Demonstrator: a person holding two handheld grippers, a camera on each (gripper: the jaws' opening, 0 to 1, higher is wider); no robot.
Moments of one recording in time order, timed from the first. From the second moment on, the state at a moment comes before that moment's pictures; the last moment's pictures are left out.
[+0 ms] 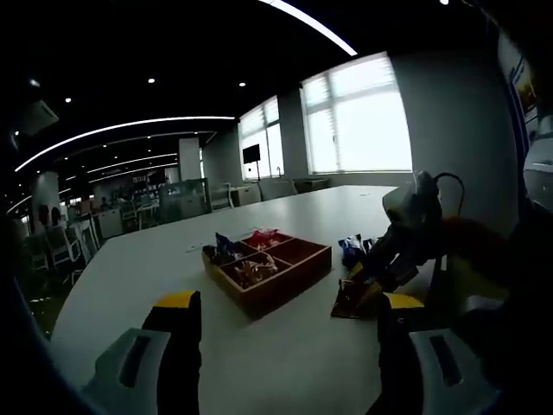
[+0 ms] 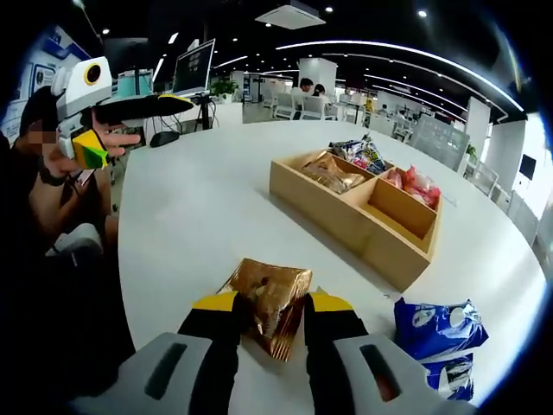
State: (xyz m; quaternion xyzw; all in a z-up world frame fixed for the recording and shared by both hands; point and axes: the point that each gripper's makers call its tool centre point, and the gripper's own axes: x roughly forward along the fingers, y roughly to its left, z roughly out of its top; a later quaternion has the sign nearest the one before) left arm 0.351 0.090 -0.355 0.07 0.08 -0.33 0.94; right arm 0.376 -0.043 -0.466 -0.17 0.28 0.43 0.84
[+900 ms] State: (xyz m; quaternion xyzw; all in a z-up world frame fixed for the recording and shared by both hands) left arm 0.349 0.091 -0.348 0.08 0.07 -0.32 0.94; right arm 0.371 -0.038 -0.457 -0.16 0.27 0.45 0.84
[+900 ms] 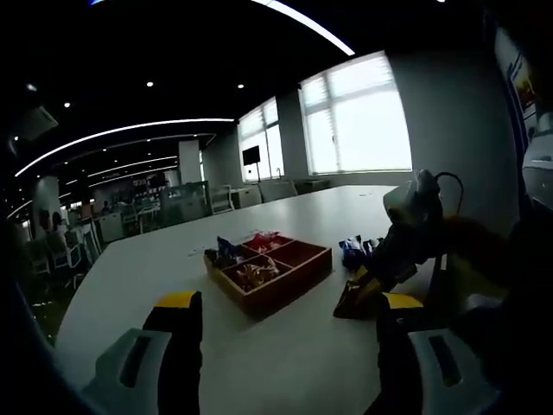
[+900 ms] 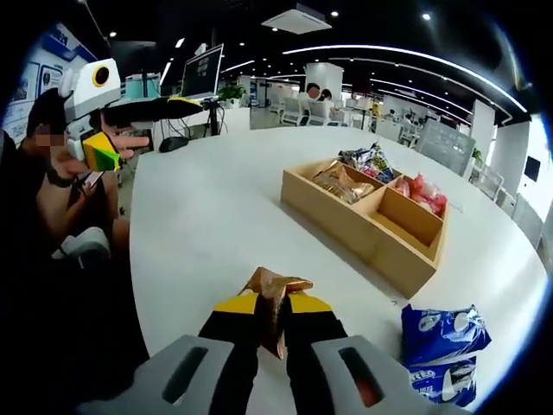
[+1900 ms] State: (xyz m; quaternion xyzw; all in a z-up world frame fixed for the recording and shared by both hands) left arm 0.346 0.095 -0.349 0.08 0.07 -0.32 0.94; right arm 0.382 -0.045 -0.432 -0.09 0.25 0.45 0.86
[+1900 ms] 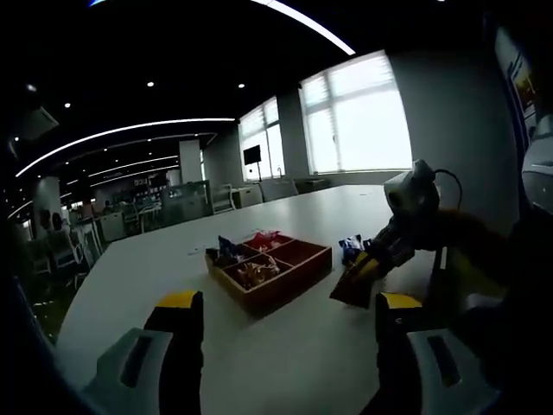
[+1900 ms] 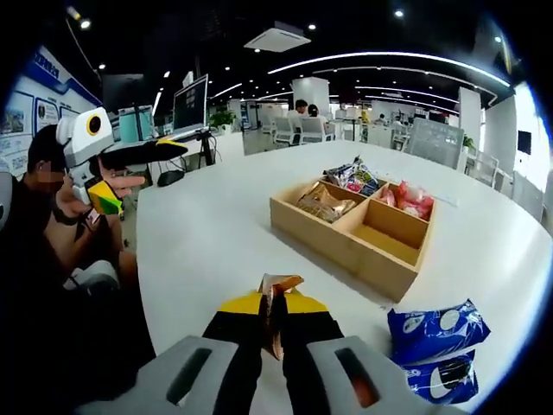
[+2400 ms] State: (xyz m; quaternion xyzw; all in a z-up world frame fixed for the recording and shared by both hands) left arm 0.350 0.096 -0.353 0.08 0.08 -0.32 0.94; right arm 0.389 -0.054 -0.410 -0.05 0.23 0.44 0.87
